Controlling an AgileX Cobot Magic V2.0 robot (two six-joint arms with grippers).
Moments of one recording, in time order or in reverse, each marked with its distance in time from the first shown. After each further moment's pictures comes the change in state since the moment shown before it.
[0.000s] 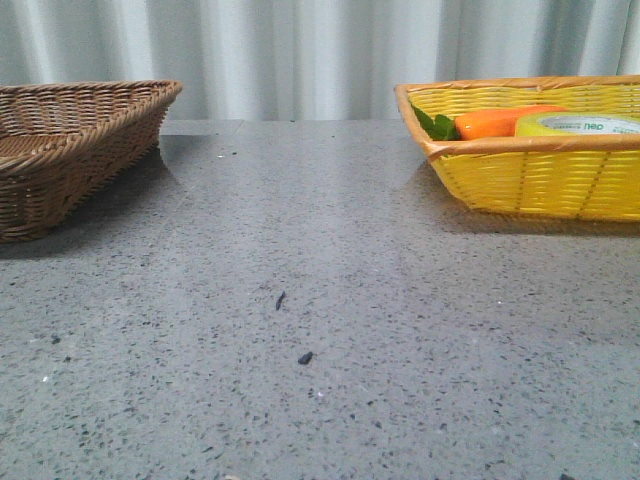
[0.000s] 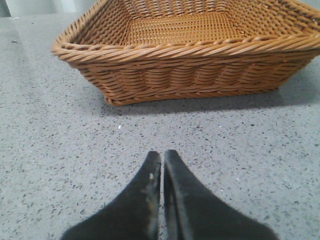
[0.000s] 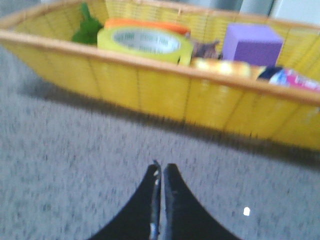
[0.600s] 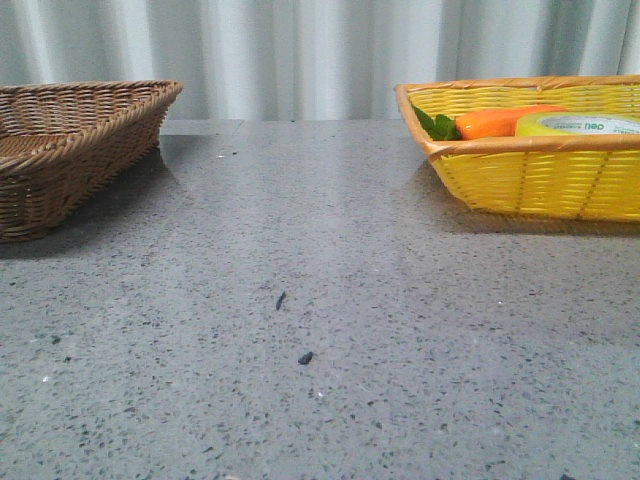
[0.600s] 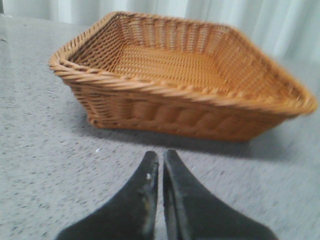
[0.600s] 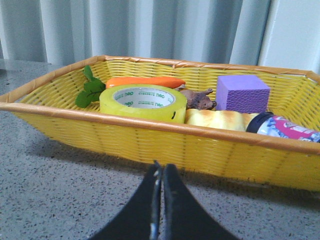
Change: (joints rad) left arm 0.000 0.000 0.000 -0.277 -0.104 0.000; right arm 0.000 0.000 0.000 0.070 -0.132 0.000
